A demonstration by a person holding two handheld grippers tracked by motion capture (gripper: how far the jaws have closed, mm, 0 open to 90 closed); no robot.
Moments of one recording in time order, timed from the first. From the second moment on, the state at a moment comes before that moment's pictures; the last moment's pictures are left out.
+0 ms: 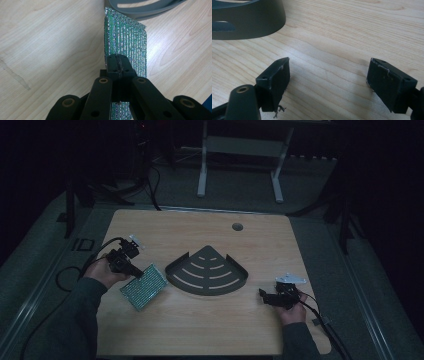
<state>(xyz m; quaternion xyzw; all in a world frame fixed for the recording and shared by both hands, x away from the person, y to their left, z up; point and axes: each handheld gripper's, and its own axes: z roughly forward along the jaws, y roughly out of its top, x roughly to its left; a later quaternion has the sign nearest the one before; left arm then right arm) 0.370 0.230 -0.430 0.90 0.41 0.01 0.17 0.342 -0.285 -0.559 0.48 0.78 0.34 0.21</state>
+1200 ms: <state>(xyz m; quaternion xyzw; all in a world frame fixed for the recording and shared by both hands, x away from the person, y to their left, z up) 0.386 0.211 -0.394 0.90 0.40 0.03 0.16 0.342 -0.285 -0.559 0.48 0.78 0.34 0.21</state>
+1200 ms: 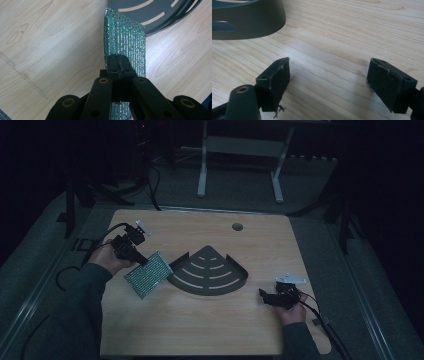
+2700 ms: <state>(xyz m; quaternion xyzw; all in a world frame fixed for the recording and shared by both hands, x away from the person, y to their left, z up) 0.414 0.157 -0.378 0.92 0.37 0.05 0.14 0.342 -0.285 -0.559 0.48 0.78 0.34 0.21</state>
